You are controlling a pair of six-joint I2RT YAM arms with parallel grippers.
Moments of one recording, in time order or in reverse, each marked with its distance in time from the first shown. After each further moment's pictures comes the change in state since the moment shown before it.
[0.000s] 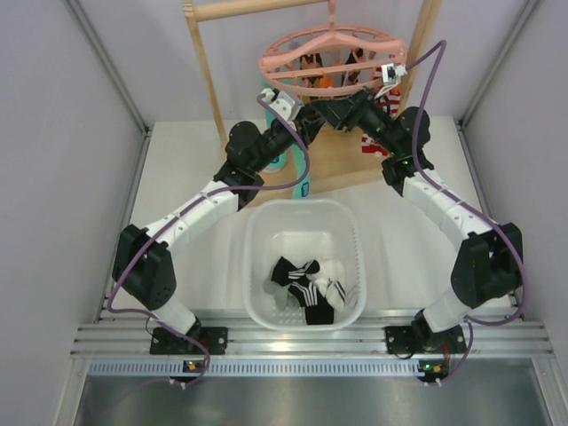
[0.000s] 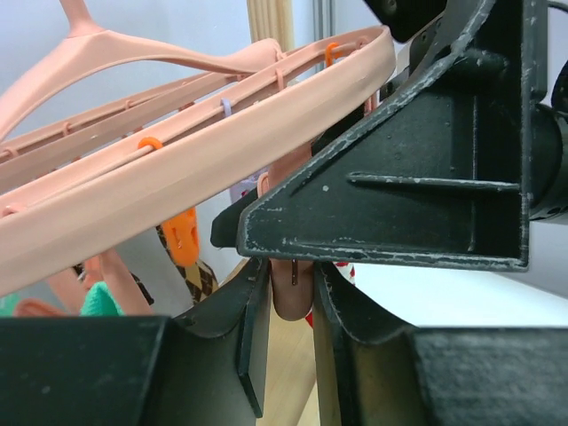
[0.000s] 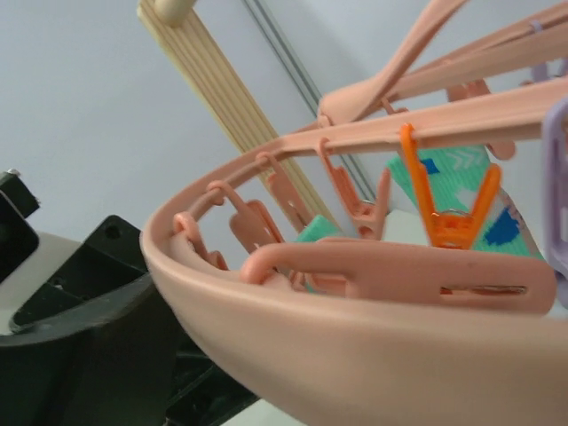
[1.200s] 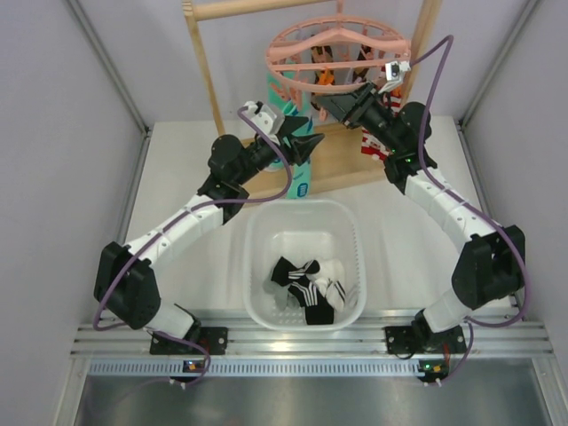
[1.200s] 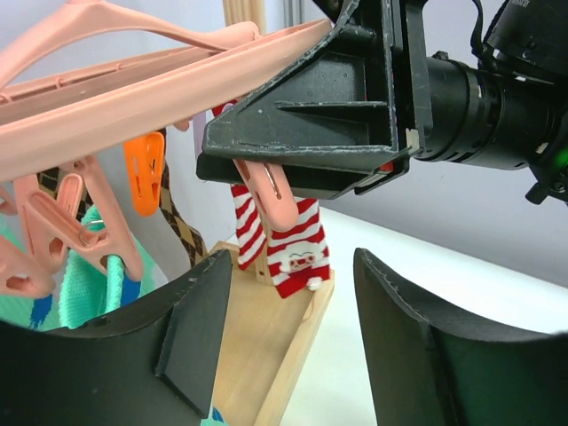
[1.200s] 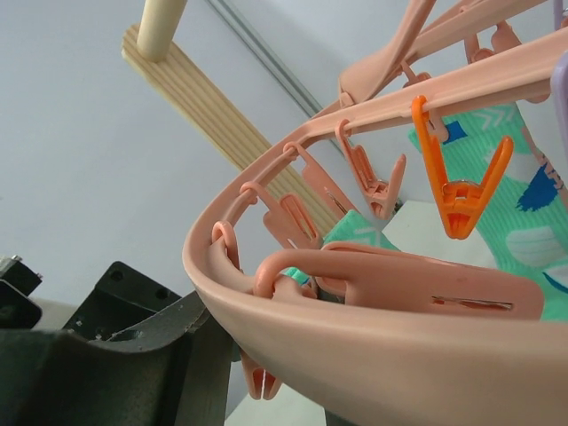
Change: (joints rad) left arm 0.028 -0.148 -0.173 0.019 0.090 -0.057; right arm -0.016 -0.008 0.026 -0.108 0.063 0.104
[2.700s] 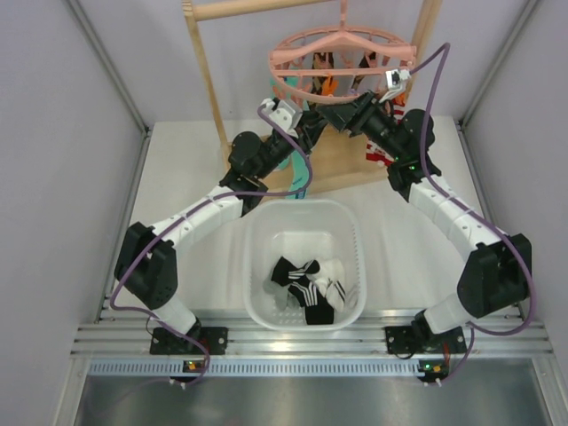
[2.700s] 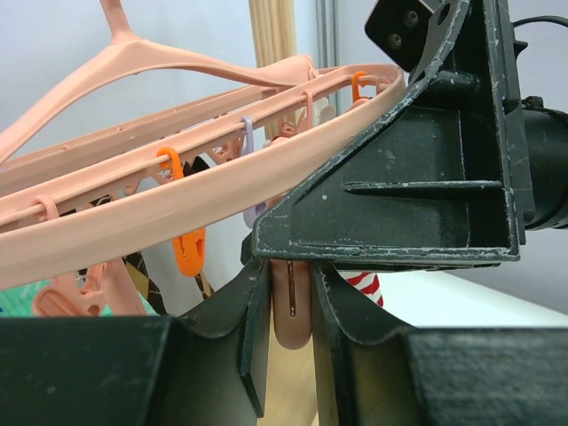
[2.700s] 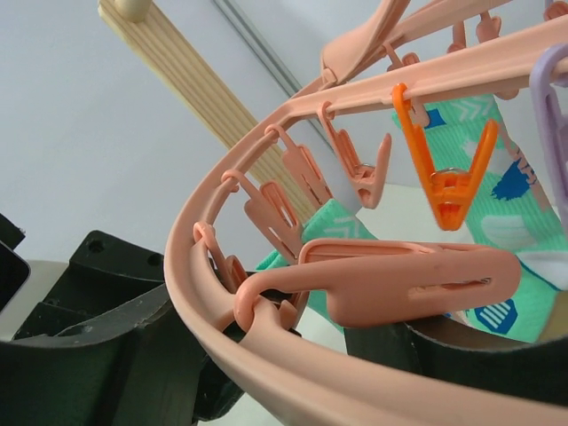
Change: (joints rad) left arm -0.058 0.159 0.103 0.129 -0.126 0.069; right arm 0.003 -0.065 -0.077 -0.026 -0.003 -0.084
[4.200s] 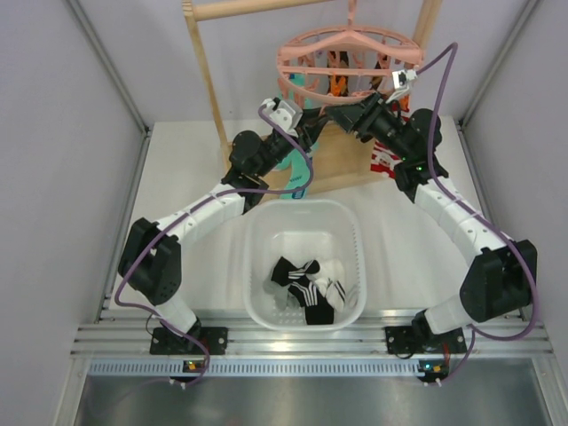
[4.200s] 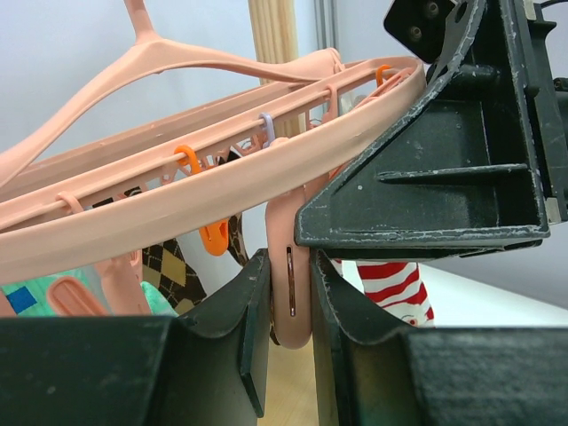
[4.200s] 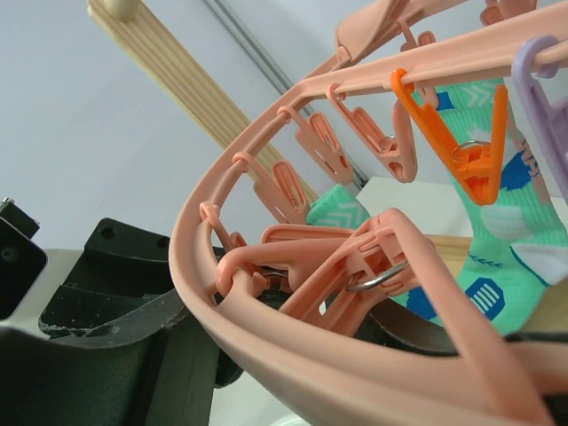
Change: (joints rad) left arm 0.018 0.036 0.010 0.047 0.037 0.008; right arm -0.029 -0.032 -0.014 -0.045 -0.027 -0.010
